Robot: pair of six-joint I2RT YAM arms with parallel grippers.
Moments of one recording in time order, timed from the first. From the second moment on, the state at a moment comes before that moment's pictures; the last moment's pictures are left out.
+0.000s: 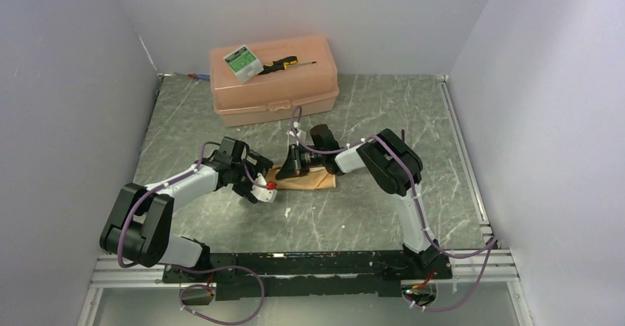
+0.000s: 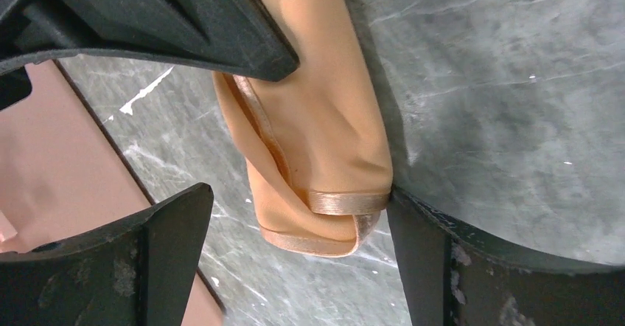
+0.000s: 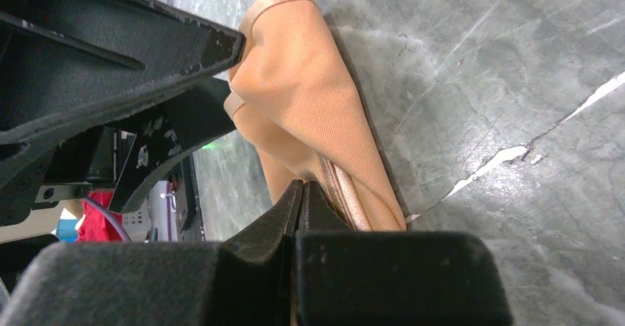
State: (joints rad) left arm -0.36 1.40 0.65 -0.25 0.42 1.67; right arm 0.66 2.20 1.12 0.55 -0.85 0.67
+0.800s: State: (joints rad) left arm -0.38 1.52 0.76 -0.43 0.45 1.77; right arm 0.65 2.20 1.10 0.57 -0.87 0.69
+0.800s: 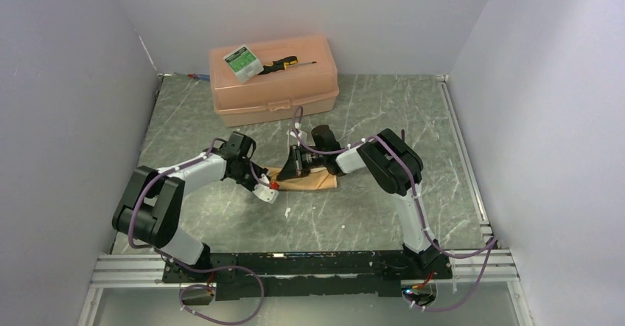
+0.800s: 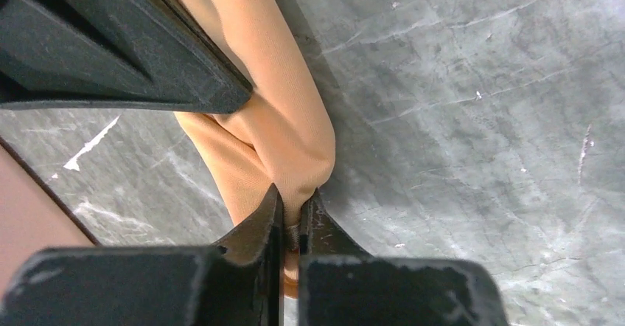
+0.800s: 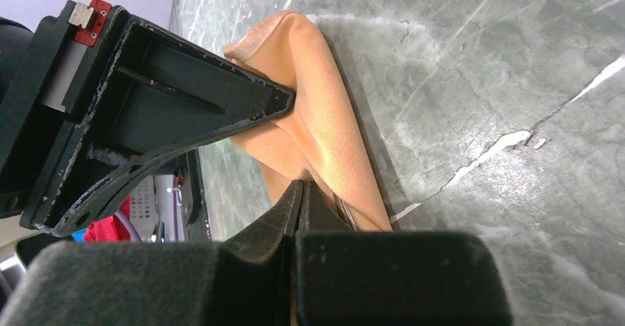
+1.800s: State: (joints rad) left arm -0.22 1.56 0.98 -0.94 0.58 1.47; right arm 0.82 1.35 0.70 0.14 -0.02 -0.16
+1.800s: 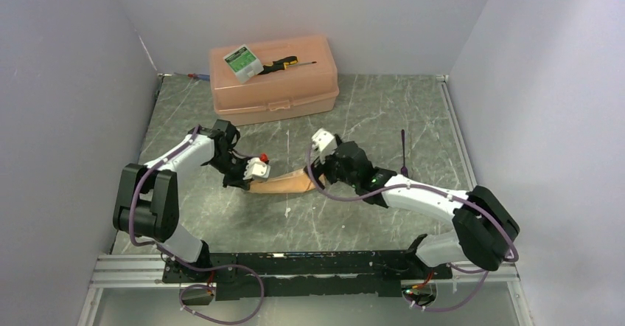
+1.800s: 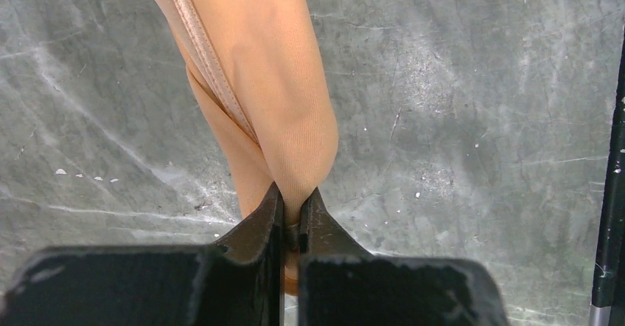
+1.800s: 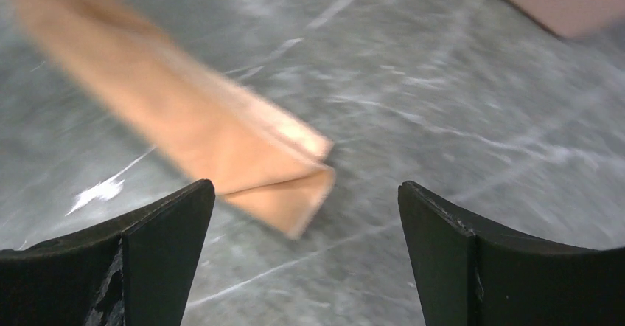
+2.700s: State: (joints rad) left arm -0.20 1.56 0.98 -0.94 0.58 1.47; right arm 1.02 1.55 0.60 0.32 -0.05 -0.57
